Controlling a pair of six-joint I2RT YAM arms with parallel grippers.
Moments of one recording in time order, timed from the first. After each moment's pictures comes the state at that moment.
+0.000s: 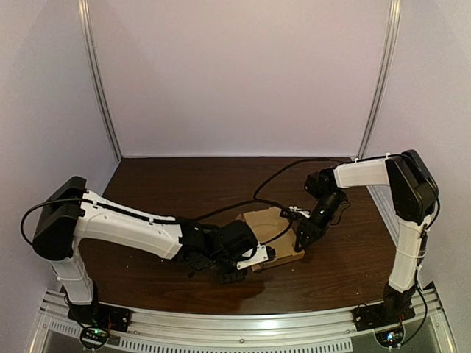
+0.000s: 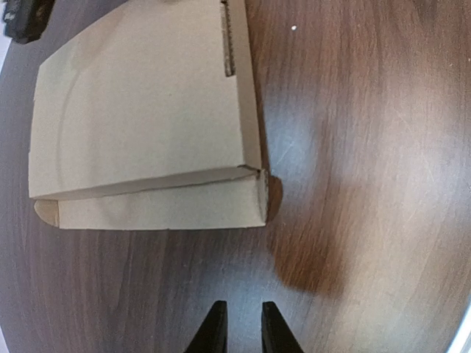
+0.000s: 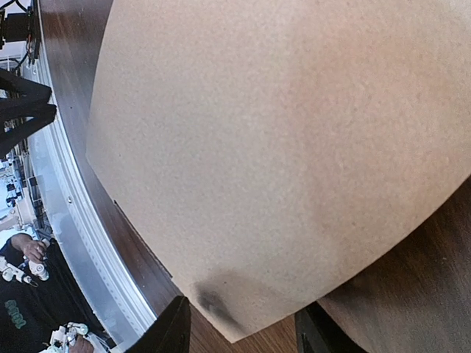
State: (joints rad) left arm -1.28 1.85 1.19 -0.41 -0.23 0.11; right arm 0.43 1.97 1.29 -1.06 -0.75 -0.44
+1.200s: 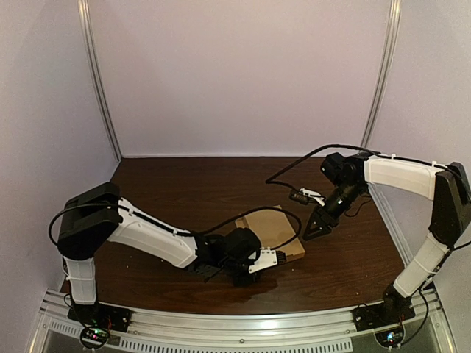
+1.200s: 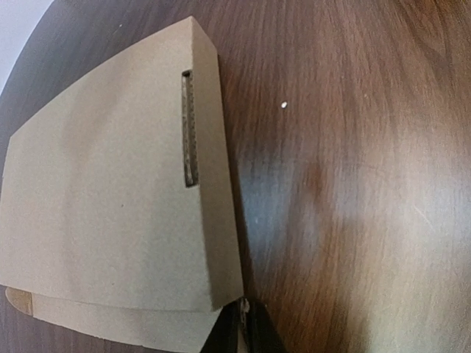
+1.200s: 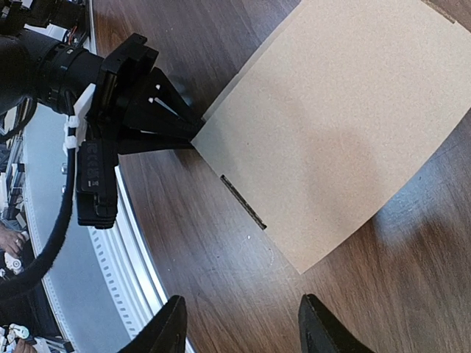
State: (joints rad) left arm -1.24 1.99 1.09 0.06 -0.11 0.20; right arm 0.43 1.62 1.20 -1.05 -0.77 -0.52
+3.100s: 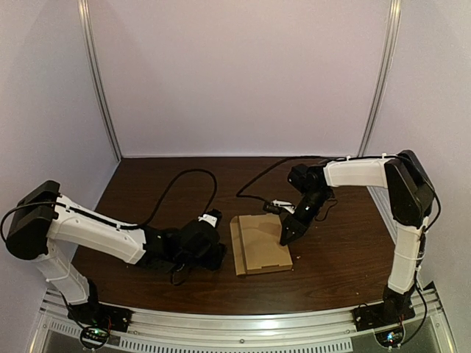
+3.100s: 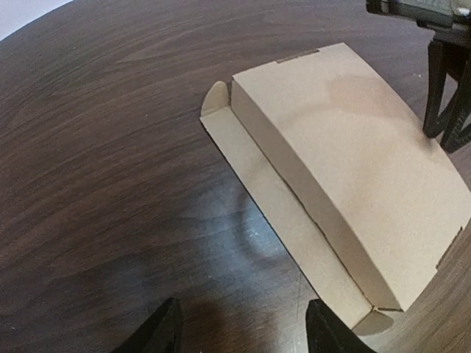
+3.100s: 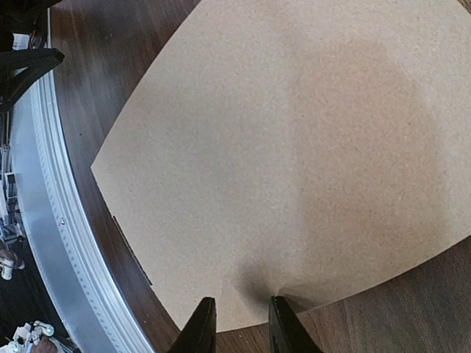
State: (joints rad) left arm -1.19 1.60 0.80 -0.04 -0.47 -0.71; right arm 0.55 1.97 1.38 -0.96 -0.72 -0.41
